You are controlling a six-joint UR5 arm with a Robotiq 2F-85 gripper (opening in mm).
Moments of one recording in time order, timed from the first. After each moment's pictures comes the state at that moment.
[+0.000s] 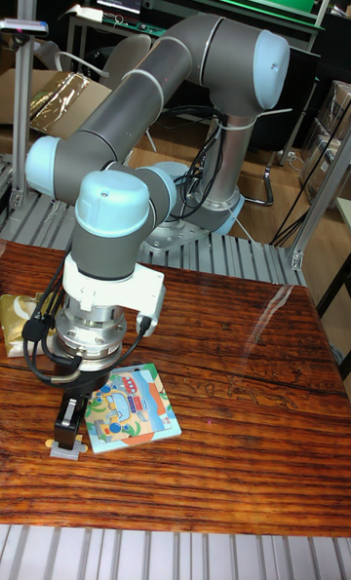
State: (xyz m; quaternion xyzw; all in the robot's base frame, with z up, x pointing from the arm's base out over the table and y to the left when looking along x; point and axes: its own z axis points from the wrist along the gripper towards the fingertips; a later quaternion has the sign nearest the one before) arm 0.689 -0.101 0.010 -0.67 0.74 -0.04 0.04
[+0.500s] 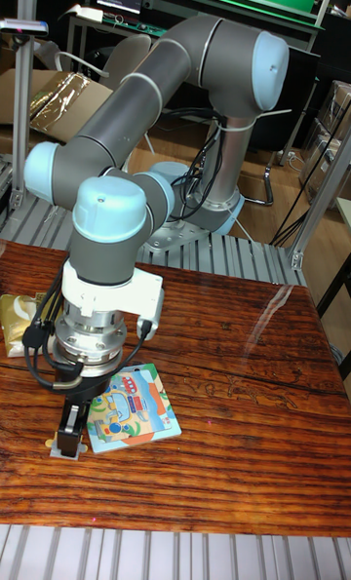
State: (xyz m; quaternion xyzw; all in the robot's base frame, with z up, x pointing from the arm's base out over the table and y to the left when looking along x) arm 0.694 -0.096 0.005 -0.68 0.73 -0.03 0.05
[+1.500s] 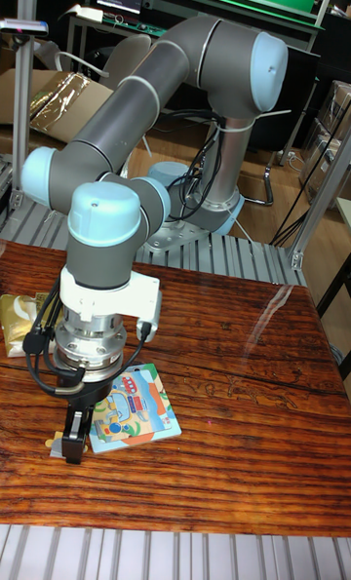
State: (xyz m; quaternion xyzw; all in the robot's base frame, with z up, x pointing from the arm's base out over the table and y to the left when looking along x) arm 0.699 -0.089 -0.001 -0.69 0.72 -0.03 0.07
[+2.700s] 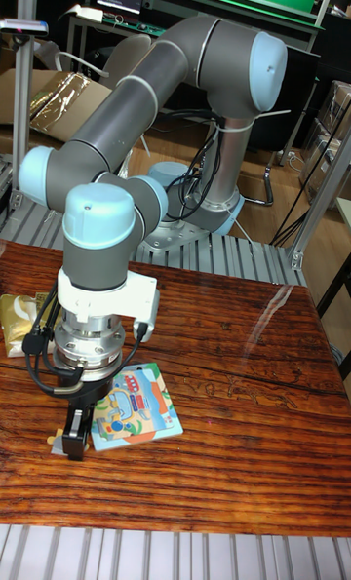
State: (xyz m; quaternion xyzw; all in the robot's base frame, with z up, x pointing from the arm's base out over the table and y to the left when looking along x) arm 0.688 -0.085 -0.005 -0.68 0.73 -0.01 0.07
